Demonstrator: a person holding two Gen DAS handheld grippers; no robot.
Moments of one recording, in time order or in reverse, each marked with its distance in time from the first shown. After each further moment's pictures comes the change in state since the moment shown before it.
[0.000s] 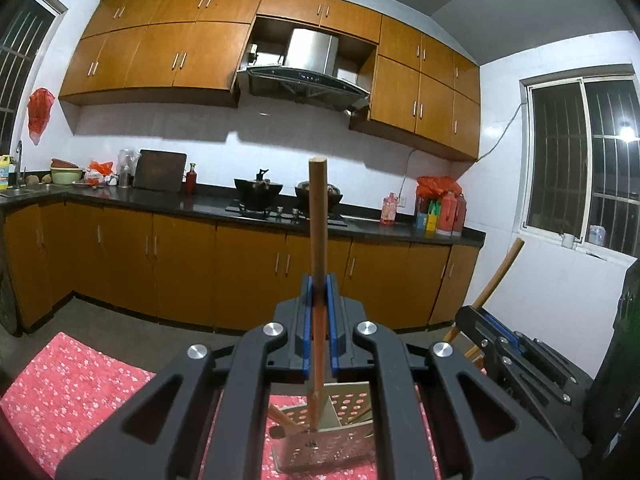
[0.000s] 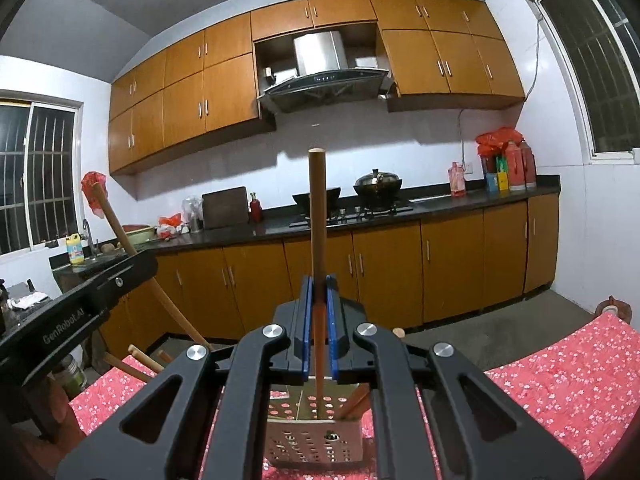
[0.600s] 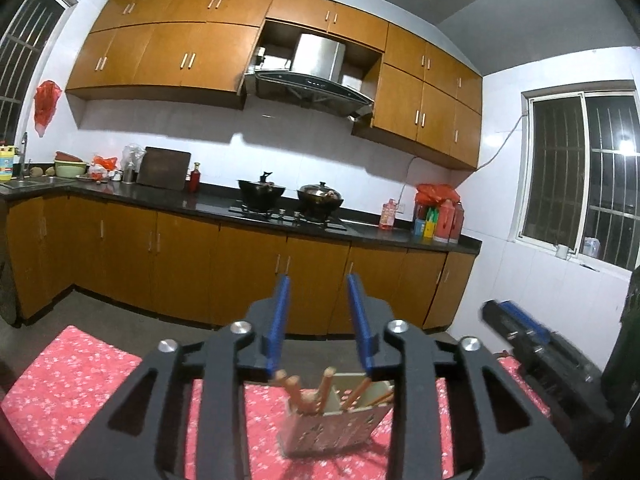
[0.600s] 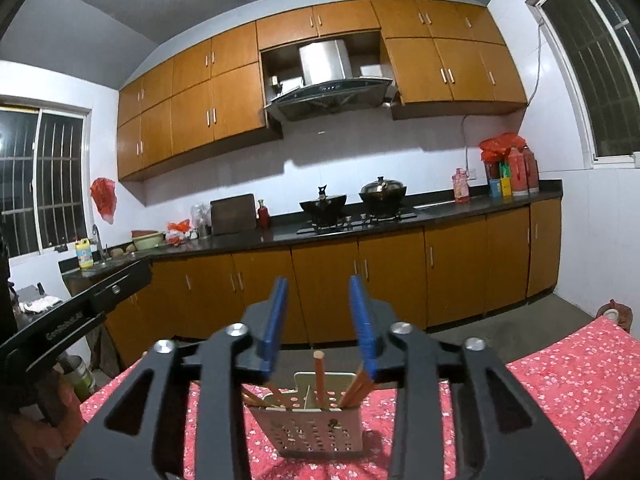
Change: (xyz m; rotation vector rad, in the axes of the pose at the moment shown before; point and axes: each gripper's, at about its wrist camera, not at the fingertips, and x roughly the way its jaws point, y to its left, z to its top) left arm -0.045 0.027 0.011 -0.036 -0.012 0.001; right arm -0.049 -0.002 0.020 0.007 -0.032 0.019
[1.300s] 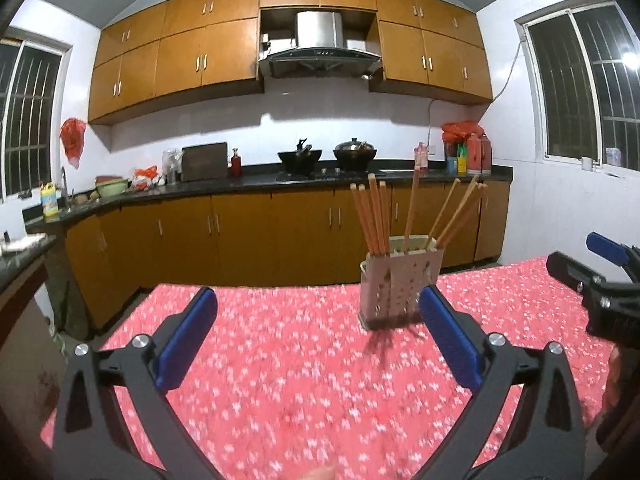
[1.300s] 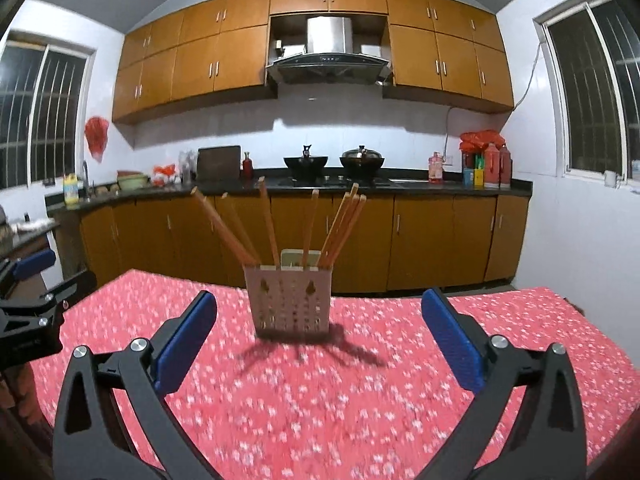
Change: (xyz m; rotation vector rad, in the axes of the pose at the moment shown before) left arm -0.140 0.018 -0.113 0.194 0.117 0.171; right arm -0.106 0.030 -0.094 -0.170 0.129 -0.119
